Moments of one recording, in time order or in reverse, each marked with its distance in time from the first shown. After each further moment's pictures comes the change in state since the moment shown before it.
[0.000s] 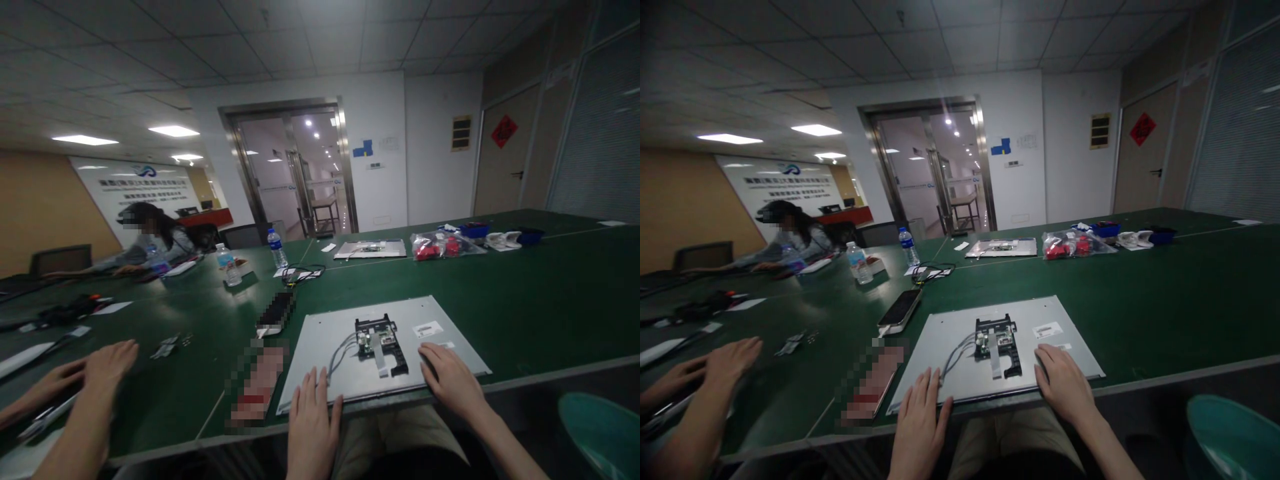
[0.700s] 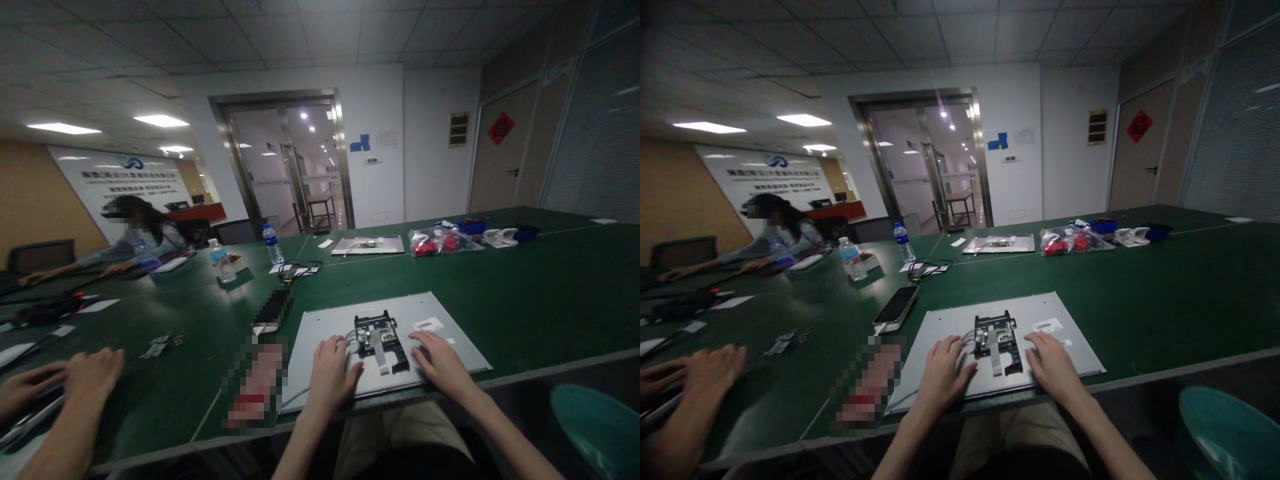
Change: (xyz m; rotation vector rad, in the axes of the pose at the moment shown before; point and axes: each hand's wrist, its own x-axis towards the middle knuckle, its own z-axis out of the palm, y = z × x) left_hand 0.089 0.019 -0.001 -0.236 -0.178 0.135; right_hand 0.029 -0.016 -0.002 0.167 0.016 -0.035
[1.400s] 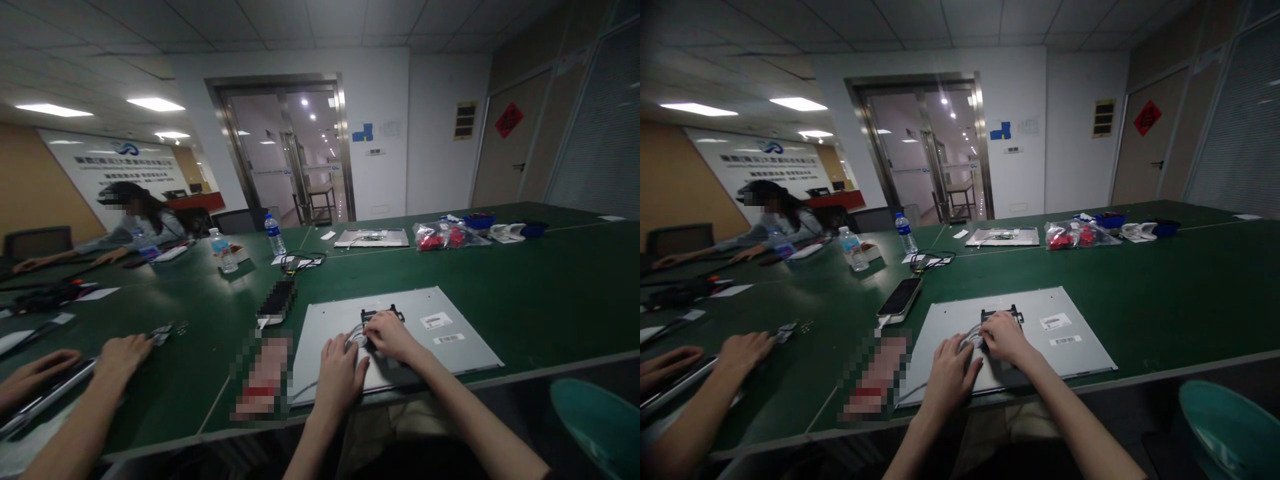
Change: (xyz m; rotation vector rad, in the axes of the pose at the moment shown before) left_hand -0.012 -0.004 0.006 0.000 -0.026 -0.009; right_hand 0.099 -0.066 0.067 -0.086 -0.272 -0.207
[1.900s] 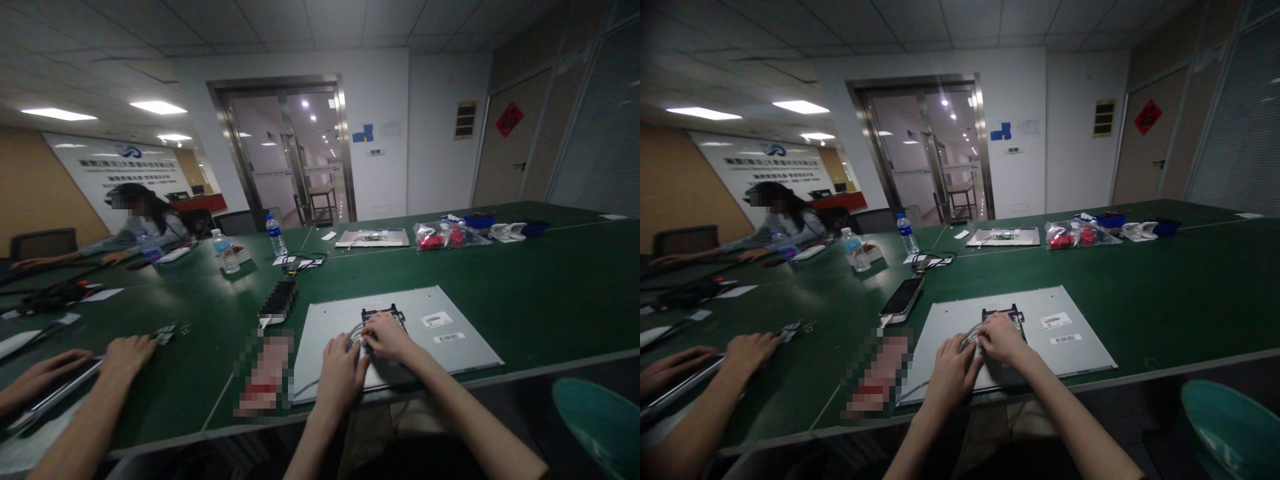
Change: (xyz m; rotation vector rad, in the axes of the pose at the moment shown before) left_hand 0.001 0.002 -0.002 -0.021 -0.016 0.014; right_hand 0.000 -0.009 0.001 0.004 -0.015 -0.008
